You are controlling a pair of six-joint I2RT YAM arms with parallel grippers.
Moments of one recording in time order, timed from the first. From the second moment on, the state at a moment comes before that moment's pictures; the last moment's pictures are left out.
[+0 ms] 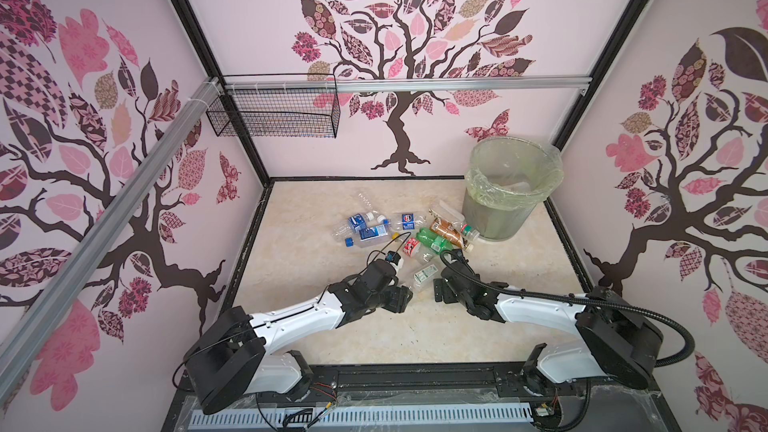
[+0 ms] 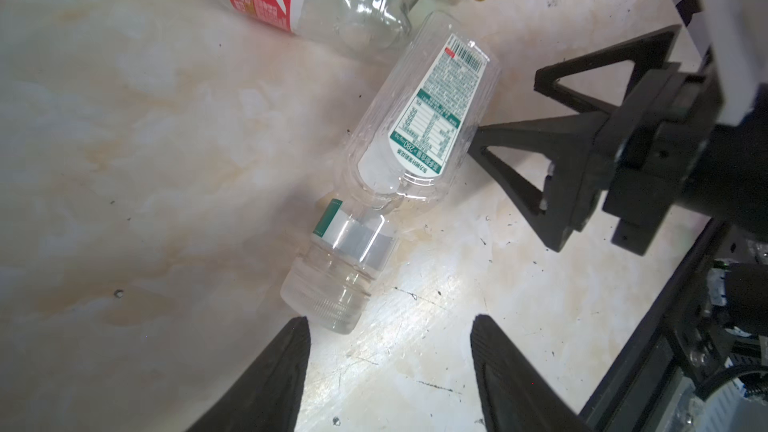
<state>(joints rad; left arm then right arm) -0.87 1.30 0.65 -0.15 0.05 -0.47 0.79 1.40 0.56 -0.09 0.38 0.56</state>
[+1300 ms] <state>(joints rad) -0.87 1.54 0.69 -0.01 0.03 -0.29 0.73 1.20 0.56 -0.15 0.27 0.59</state>
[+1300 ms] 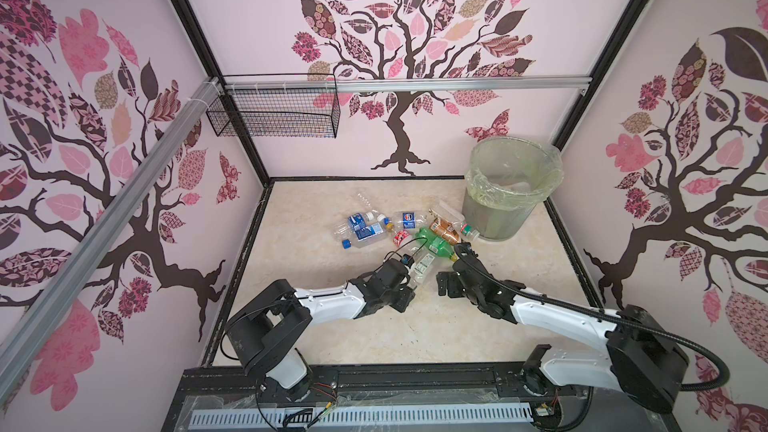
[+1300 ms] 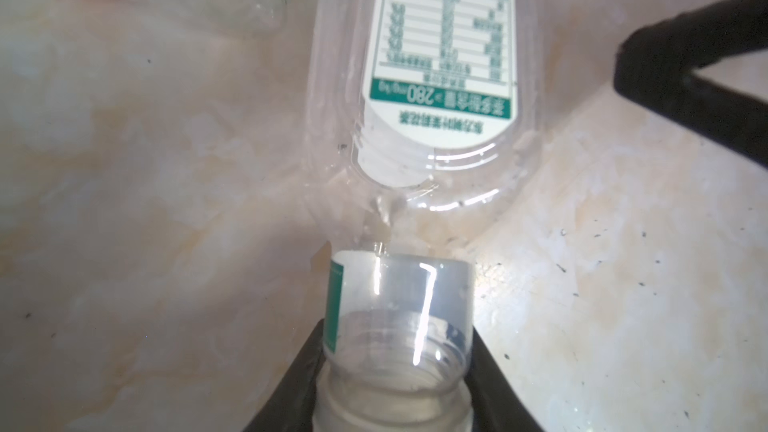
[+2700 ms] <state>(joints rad) -0.88 1.01 0.52 0.11 0.00 -0.47 0.71 1.27 0.87 0.10 -0.15 0.90</state>
